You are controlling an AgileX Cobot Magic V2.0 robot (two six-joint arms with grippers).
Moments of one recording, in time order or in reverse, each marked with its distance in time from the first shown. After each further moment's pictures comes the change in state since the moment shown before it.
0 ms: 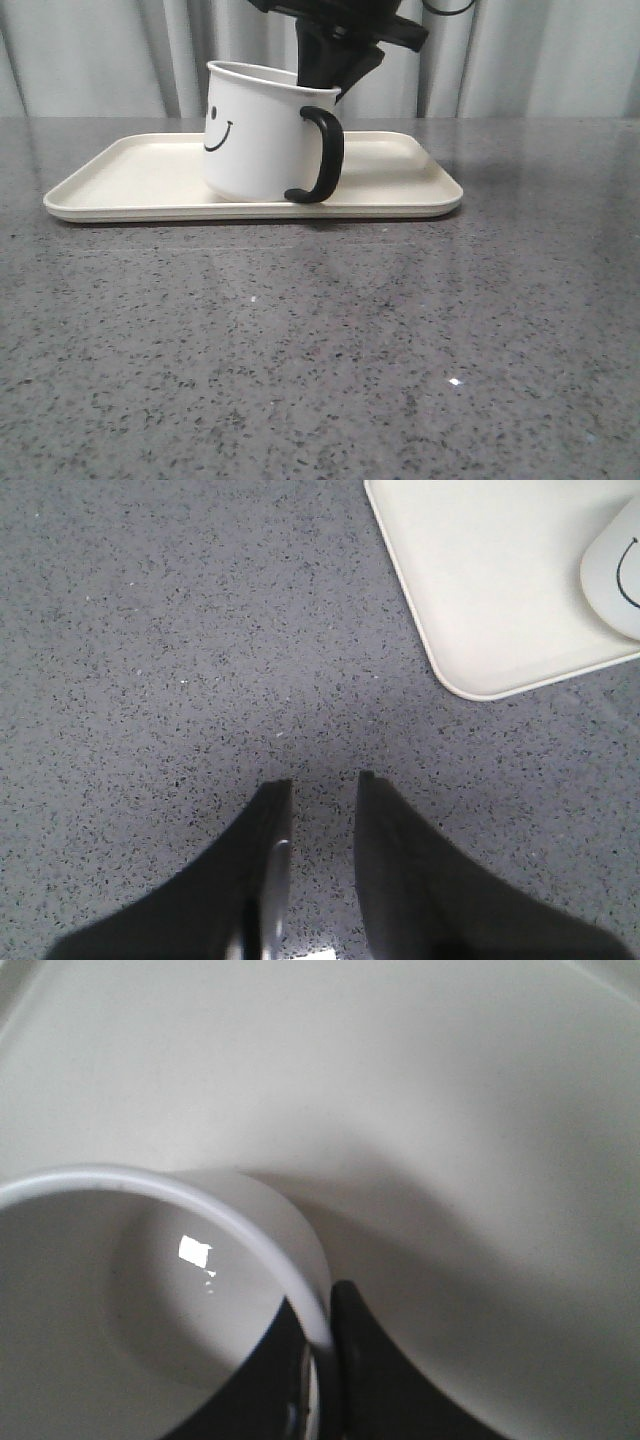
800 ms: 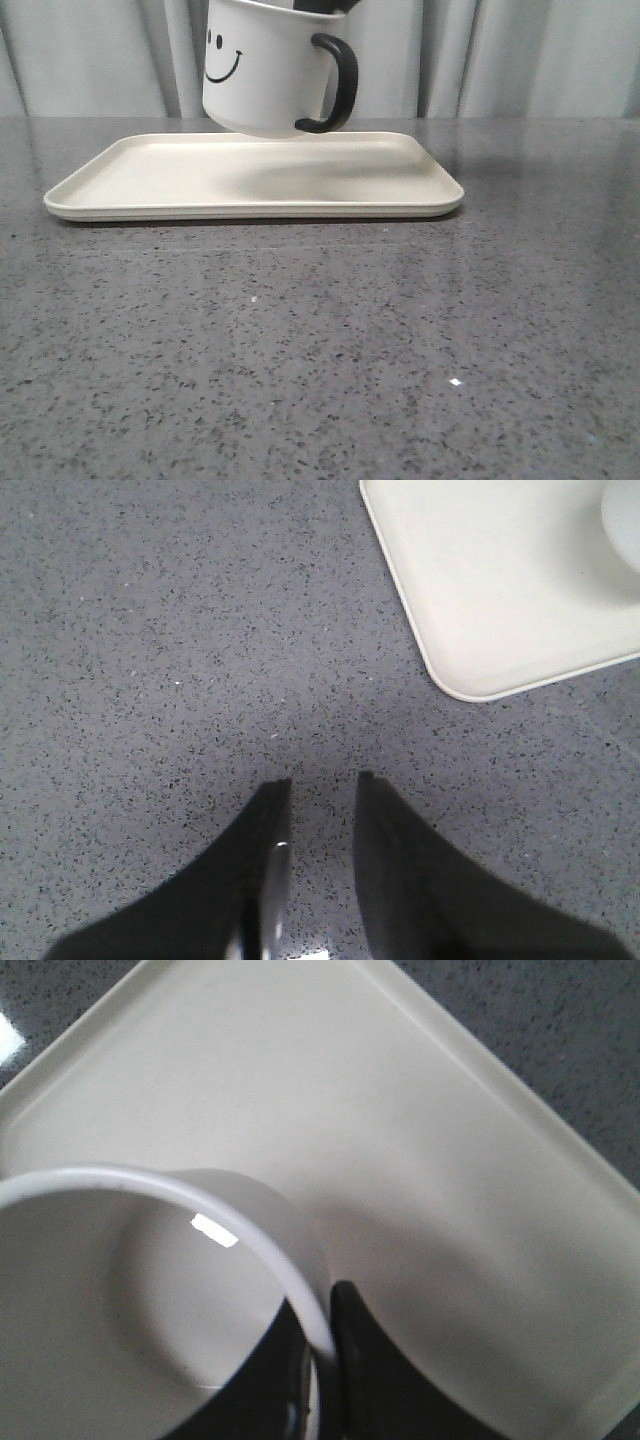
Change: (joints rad) left arm 0.000 0.000 0.000 -0.011 0.000 0.000; right arm -0.004 0.006 -0.208 -0.030 0.091 -0.140
